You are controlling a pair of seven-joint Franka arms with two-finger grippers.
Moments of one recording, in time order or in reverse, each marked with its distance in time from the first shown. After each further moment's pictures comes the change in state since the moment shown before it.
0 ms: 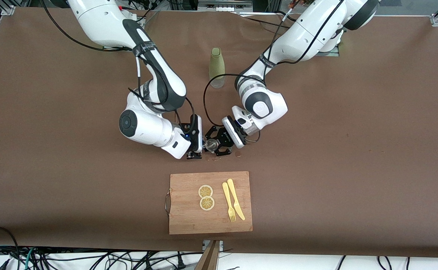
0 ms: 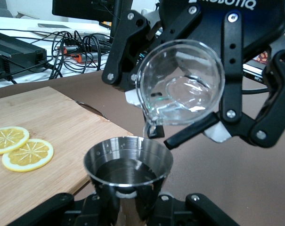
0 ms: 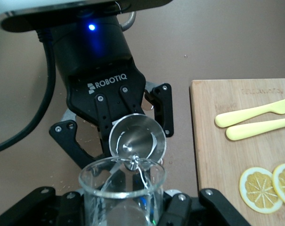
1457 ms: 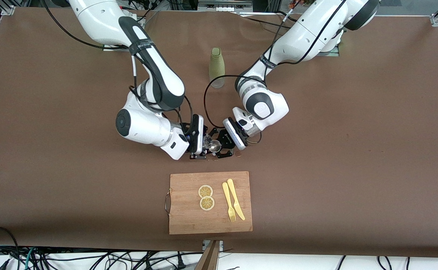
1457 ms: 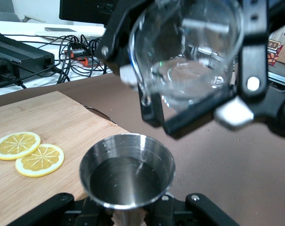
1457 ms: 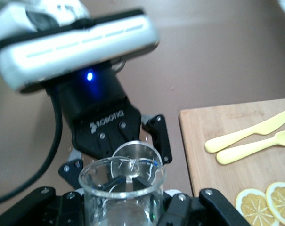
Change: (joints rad) left arm 0.006 0.000 0.003 0.015 0.000 0.018 0.000; right arm 0.000 -0.014 -0.010 0.016 0.197 0.014 0.007
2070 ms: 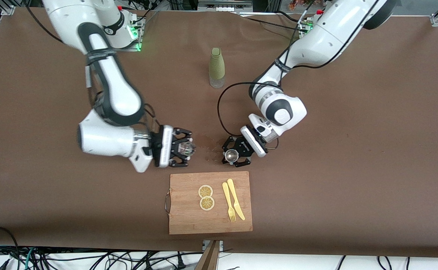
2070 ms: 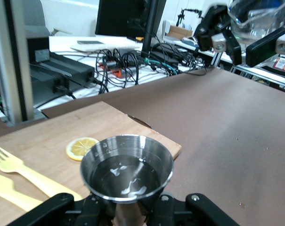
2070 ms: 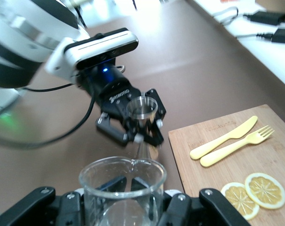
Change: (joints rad) left arm 0.212 -0.078 -0.095 -0.112 0.000 -0.031 0.091; right arm -0.200 -0.022 -0.012 0.000 0.301 -0.257 -0.136
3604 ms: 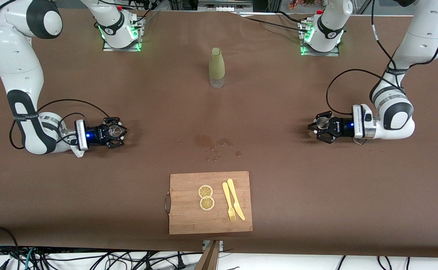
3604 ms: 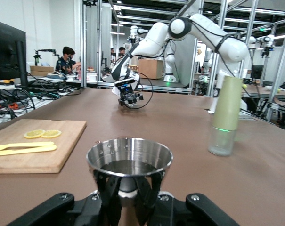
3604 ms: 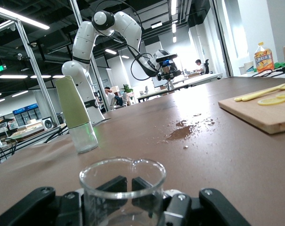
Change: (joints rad) left arm 0.512 -0.155 0.340 -0.385 0.995 -1.188 0.111; right arm -0.574 0.317 -0.001 -0.241 0.047 -0.610 -0.813
